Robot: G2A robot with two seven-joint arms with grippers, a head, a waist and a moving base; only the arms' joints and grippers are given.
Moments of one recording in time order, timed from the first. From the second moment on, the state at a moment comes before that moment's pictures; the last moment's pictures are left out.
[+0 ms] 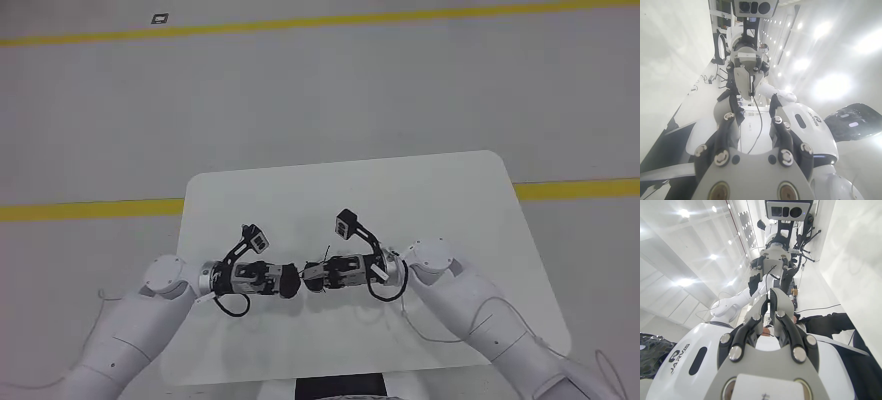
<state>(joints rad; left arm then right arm) 1.30 -0.90 -1.00 -1.39 -0.86 -0.24 -1.32 -1.19 -1.20 0.87 -1.39 0.55 -0.08 1.12</state>
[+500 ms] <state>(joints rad) 1.29 -0.90 -0.99 -1.38 -0.85 -0.23 -1.32 -1.19 -1.20 0.87 -1.39 0.55 -0.06 1.11</state>
